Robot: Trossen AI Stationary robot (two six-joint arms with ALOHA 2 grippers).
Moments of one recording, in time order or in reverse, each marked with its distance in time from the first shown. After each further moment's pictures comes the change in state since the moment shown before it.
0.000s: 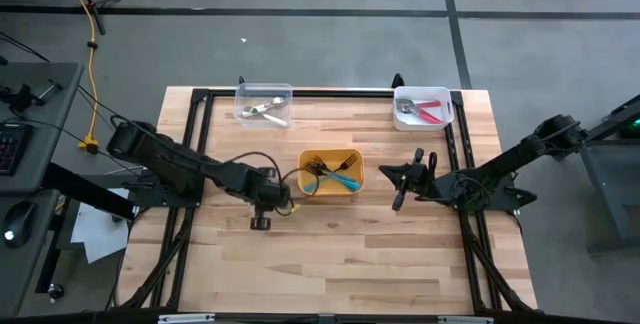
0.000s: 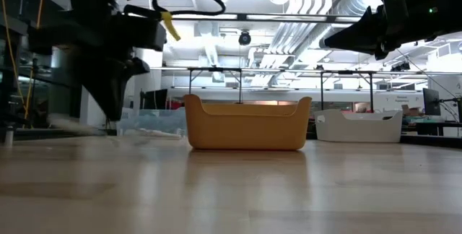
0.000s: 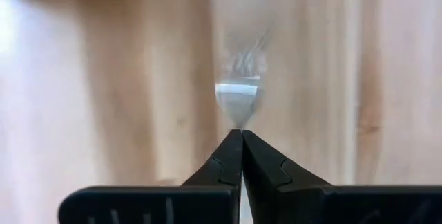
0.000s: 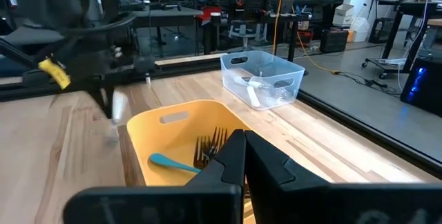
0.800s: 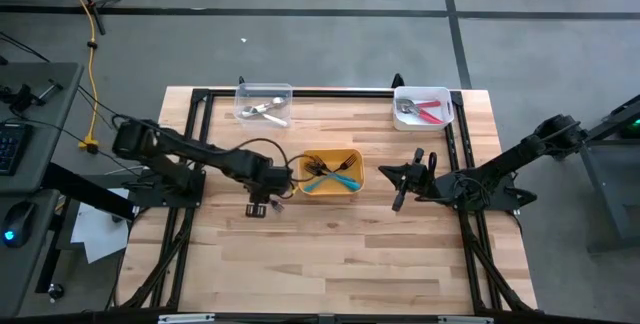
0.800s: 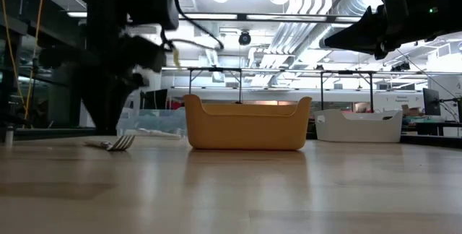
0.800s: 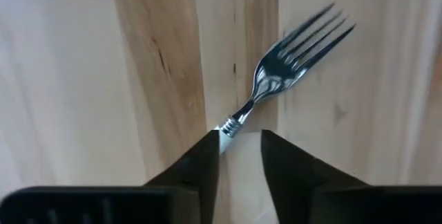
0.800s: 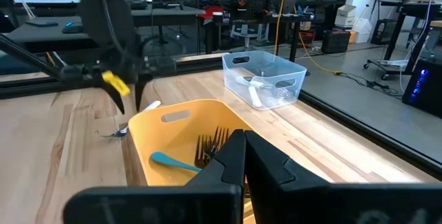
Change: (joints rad) left arm 0.156 0.004 0.002 -0.134 0.066 0.154; right arm 0.000 0.000 0.000 0.000 -0.008 -0.008
